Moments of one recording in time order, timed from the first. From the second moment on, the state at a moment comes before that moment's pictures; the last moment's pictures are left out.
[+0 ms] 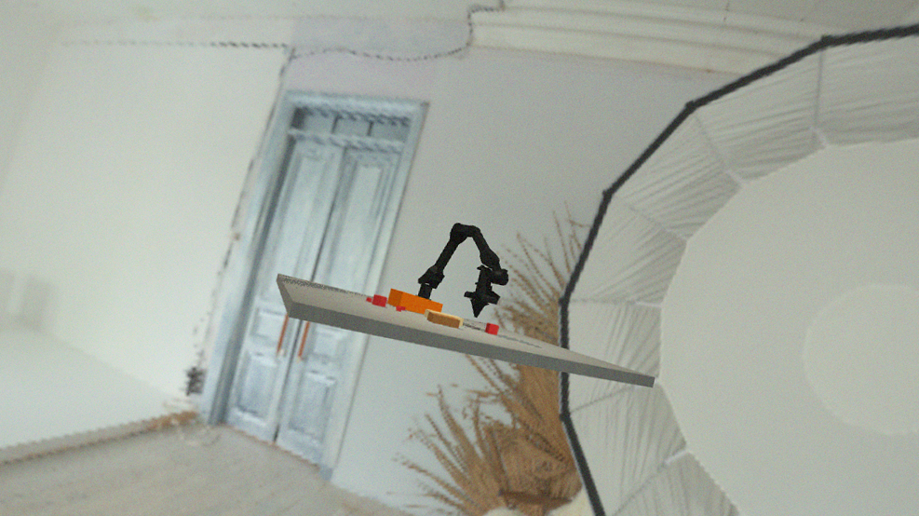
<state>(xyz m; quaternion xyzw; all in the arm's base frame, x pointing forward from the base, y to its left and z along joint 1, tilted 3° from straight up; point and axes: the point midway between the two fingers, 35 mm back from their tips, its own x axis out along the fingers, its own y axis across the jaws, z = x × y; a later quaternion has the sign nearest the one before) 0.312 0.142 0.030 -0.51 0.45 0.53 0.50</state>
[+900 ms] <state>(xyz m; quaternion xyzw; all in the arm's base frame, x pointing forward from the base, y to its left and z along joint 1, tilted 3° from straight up) 0.269 0.115 0.046 -0.31 0.61 0.35 0.64</state>
